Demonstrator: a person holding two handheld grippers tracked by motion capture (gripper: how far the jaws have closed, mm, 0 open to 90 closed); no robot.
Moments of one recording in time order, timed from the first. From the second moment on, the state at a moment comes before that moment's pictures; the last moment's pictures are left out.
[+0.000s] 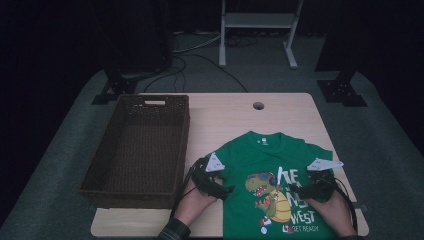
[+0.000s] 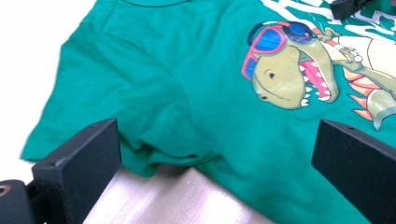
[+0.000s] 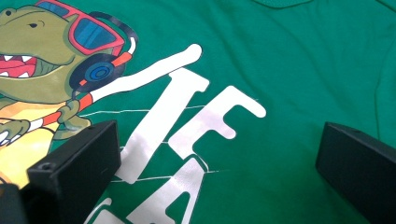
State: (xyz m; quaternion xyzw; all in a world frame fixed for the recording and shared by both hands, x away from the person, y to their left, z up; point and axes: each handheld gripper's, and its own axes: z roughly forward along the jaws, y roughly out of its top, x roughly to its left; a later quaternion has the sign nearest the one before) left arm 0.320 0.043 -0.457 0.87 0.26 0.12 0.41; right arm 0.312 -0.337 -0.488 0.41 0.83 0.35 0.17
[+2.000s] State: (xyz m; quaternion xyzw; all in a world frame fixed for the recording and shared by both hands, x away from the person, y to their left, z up) left arm 0.381 0.038 -0.440 0.85 0.31 0.14 0.41; right arm 0.305 -0.369 -0.488 0.41 0.83 0.35 0.17
